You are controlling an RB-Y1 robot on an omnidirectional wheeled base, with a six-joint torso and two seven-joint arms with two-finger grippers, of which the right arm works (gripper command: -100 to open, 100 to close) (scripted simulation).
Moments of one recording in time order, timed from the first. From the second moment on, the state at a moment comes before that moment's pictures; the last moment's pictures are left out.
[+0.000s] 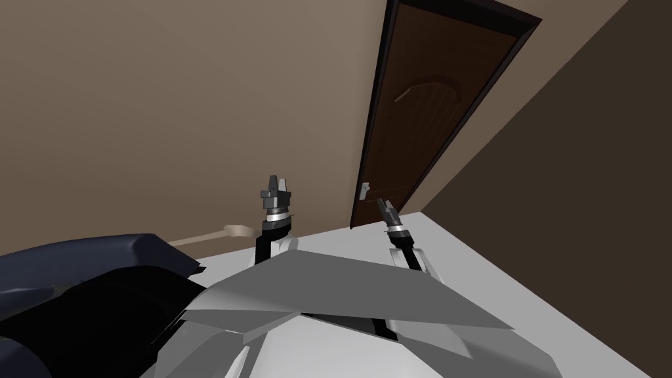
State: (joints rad) arm 0.28 -0.17 0.02 -1.81 0.33 -0.53 0.46
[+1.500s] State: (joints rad) arm 0.15 -0.26 0.00 -1.44 0.52 -0.49 0.69
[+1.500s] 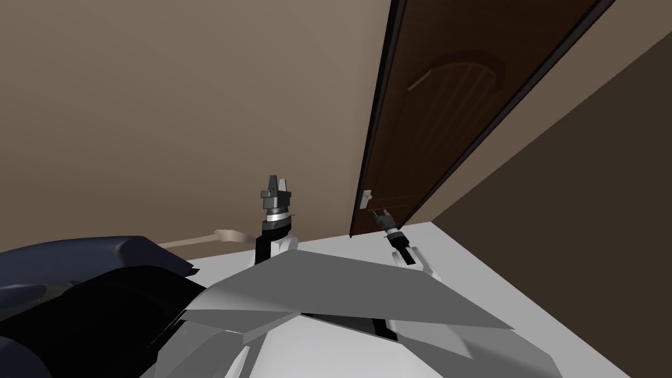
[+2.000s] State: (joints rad) arm 0.12 -0.28 0.00 -1.36 0.56 -0.48 0.75
